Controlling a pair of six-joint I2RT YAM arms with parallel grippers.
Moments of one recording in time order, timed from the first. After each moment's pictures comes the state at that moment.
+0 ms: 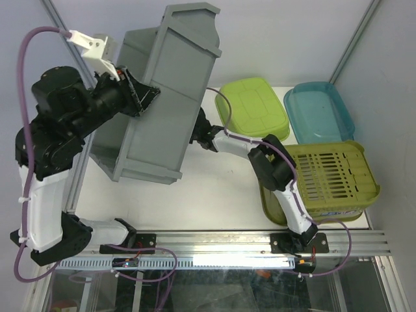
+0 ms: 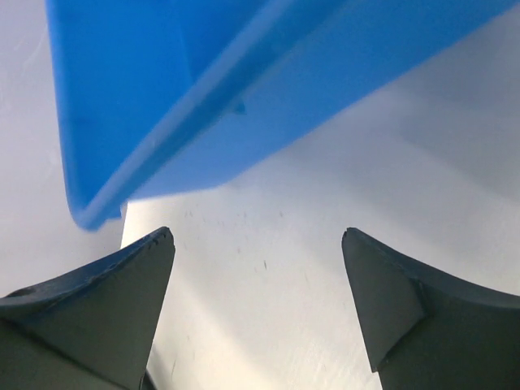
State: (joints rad) left arm -0.58 1.30 2.19 -1.01 0.01 -0.29; right arm 0.81 2.25 1.71 0.08 -0.15 0.83
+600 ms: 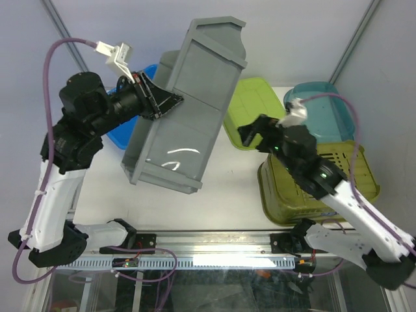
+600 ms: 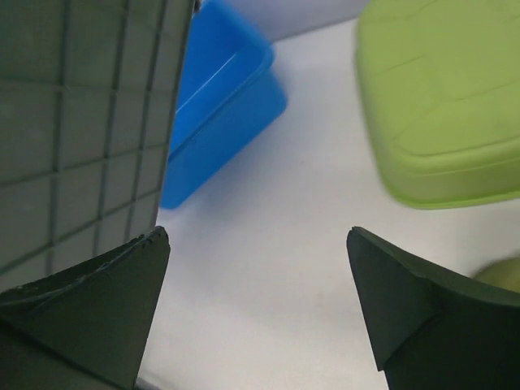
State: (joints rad) left arm -0.58 1.24 1.98 -0.80 0.22 -0.54; right arm 0.76 1.00 1.06 -0.33 0.26 0.64
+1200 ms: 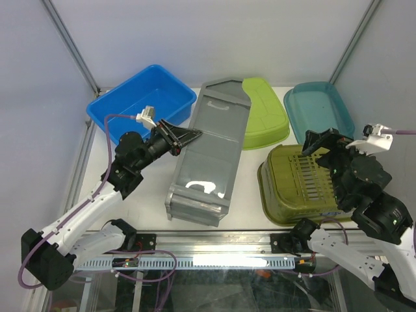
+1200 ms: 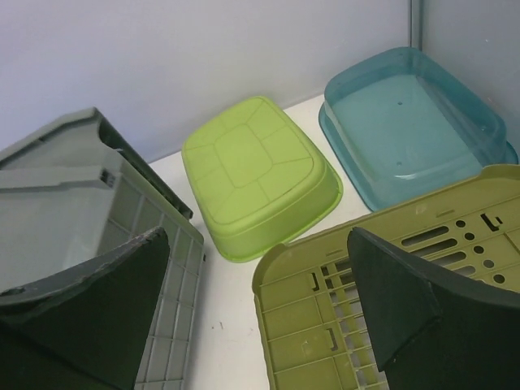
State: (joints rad) left arm -0.58 0.97 0.82 0.19 0.30 -1.35; right arm 0.75 0.56 1.21 -0.76 0.85 0.43
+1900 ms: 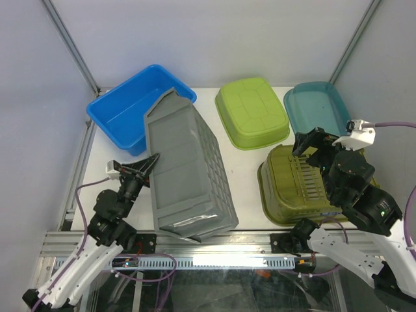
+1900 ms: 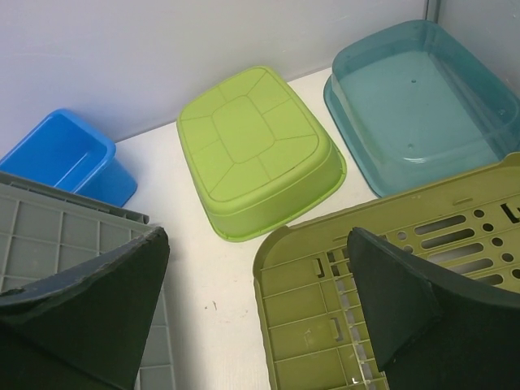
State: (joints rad) left arm -0.58 0.23 0.22 0.21 -0.18 -1.86; right arm 0.75 0.61 1.17 -0.77 0.81 0.45
